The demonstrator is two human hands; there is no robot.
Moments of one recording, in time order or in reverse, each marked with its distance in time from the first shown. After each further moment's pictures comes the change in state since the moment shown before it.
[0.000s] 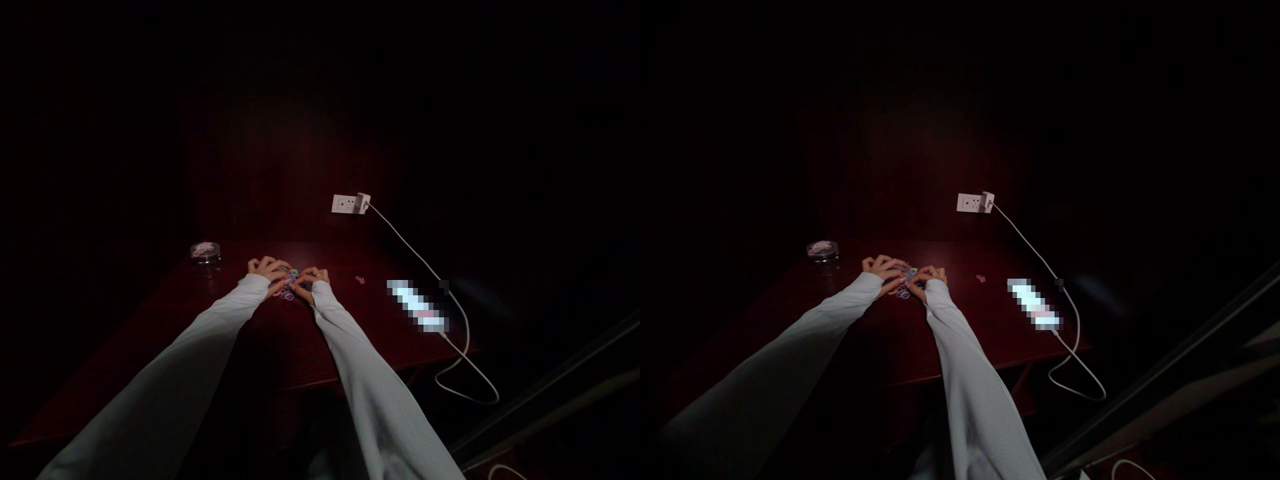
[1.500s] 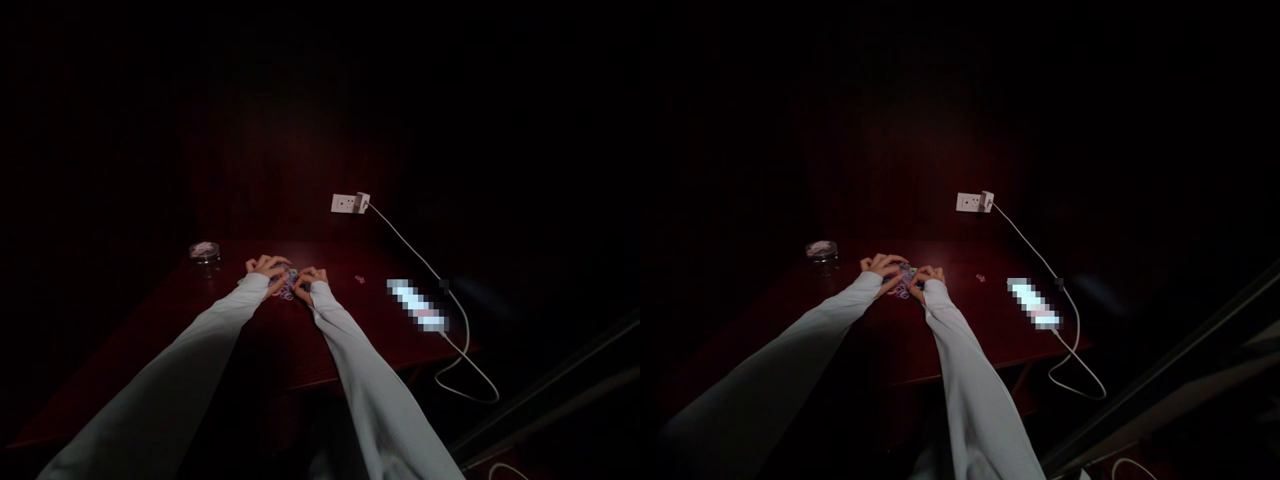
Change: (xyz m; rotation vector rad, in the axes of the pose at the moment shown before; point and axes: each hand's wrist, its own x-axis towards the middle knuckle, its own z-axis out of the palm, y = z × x) left_hand 0.001 0.002 -0.006 -0.053 0.035 -0.063; right_hand -0.003 -0.016 -0.011 0.008 -0.047 0.013
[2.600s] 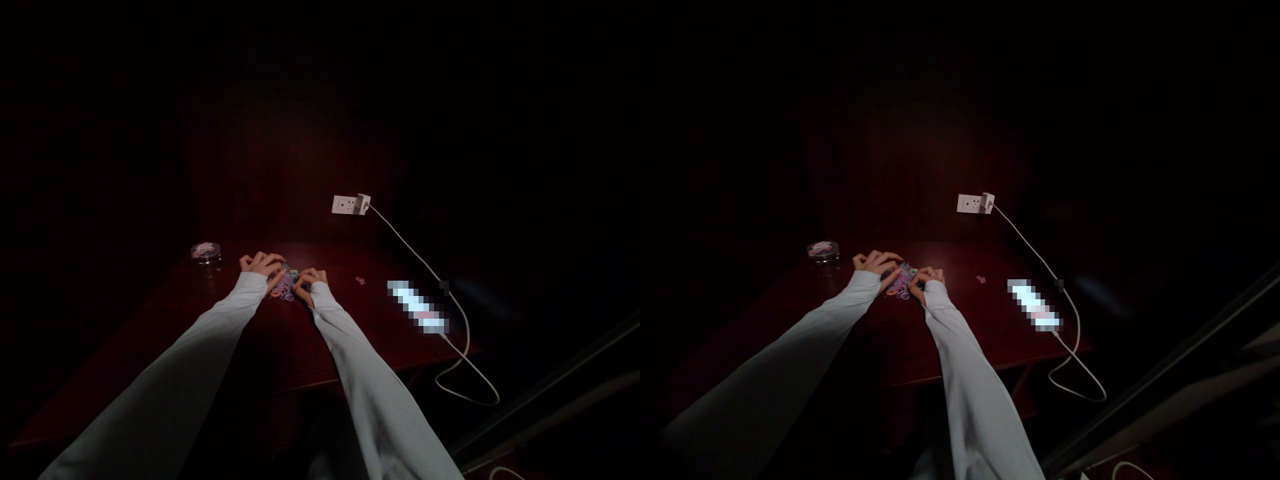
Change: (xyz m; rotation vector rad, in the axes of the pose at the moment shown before) left_hand 0.004 0.014 -0.019 0.085 0.098 -0.073; right_hand 0.005 0.009 0.013 0.059 0.032 0.012
